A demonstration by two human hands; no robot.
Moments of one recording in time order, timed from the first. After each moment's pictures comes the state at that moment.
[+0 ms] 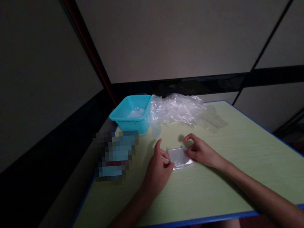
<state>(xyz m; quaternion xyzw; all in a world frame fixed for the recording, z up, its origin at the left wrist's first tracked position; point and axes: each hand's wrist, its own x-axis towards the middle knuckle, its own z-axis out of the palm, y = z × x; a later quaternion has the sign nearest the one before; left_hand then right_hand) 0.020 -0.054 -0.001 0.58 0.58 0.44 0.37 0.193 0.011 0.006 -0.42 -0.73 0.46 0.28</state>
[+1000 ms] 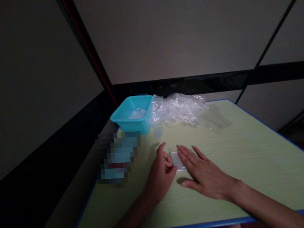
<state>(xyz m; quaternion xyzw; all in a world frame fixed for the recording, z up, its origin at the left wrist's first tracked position) 0.016 -0.057 -0.007 0.60 0.56 0.44 0.37 0.192 -0.035 0.003 -0.30 -0.95 0.00 0.09</state>
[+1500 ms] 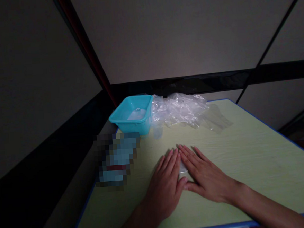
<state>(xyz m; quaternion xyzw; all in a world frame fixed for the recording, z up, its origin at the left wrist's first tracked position) 0.015 -0.076 0.003 0.85 0.49 0.16 0.06 0.191 -0.034 0.001 -0.30 -0.95 -0.03 0.09</state>
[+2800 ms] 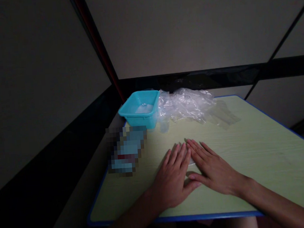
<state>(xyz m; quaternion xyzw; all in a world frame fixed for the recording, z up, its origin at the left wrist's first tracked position) 0.014 -0.081 0.007 0.87 0.47 0.11 0.03 0.195 -0.036 -0.004 -0.31 -0.94 -0.02 0.13</state>
